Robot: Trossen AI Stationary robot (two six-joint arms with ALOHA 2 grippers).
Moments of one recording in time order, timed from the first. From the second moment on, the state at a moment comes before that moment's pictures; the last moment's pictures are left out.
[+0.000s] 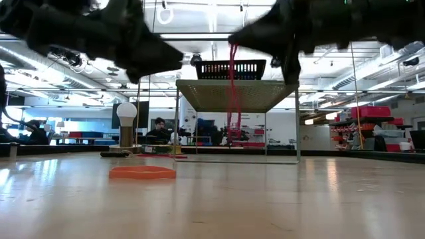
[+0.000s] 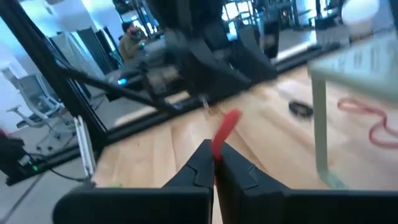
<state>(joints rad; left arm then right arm) -0.31 1.40 0.41 0.85 -0.52 -0.17 0.42 1.71 0.65 0.96 0.54 0.41</state>
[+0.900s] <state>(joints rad) -0.31 1.39 0.17 1.16 -0.55 -0.14 -0.41 1.33 1.17 -0.11 0.39 0.07</state>
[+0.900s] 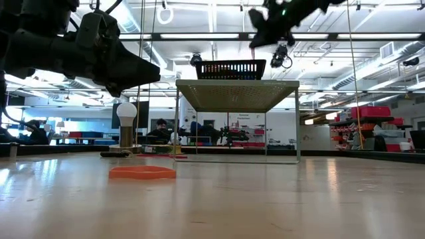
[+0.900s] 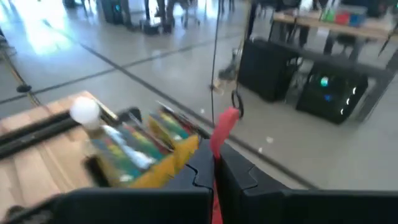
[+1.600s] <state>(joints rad) -0.31 1.39 0.17 1.15 -0.64 -0.19 -0.53 1.43 1.20 -0.21 0.23 0.18</state>
